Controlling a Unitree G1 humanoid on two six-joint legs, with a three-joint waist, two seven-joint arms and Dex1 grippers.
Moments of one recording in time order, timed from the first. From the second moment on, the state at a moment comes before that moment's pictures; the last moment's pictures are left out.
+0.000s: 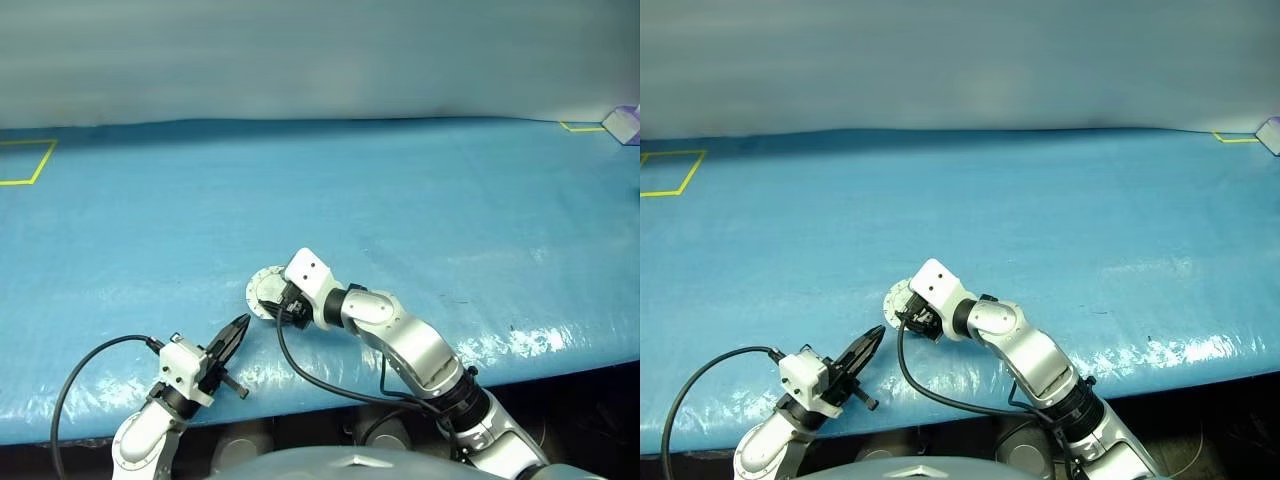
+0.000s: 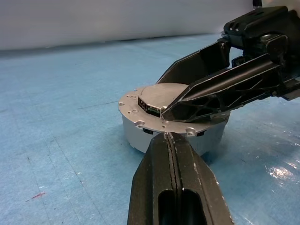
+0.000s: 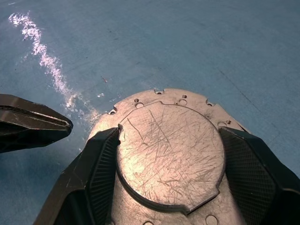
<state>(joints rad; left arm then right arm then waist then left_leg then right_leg) 0.51 0.21 0.01 -0.18 -0.24 -0.36 -0.68 -0.30 -0.20 0.55 -0.33 0.13 0.76 0.44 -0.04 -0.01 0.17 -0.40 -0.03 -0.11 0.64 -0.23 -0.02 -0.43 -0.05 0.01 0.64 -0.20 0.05</state>
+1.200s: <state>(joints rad) 0.49 0.24 -0.03 -0.12 -0.29 -0.35 -0.68 -0.39 -0.15 0.48 -0.31 0.17 0.92 0.47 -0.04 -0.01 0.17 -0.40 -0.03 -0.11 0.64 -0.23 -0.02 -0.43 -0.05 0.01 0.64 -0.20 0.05</state>
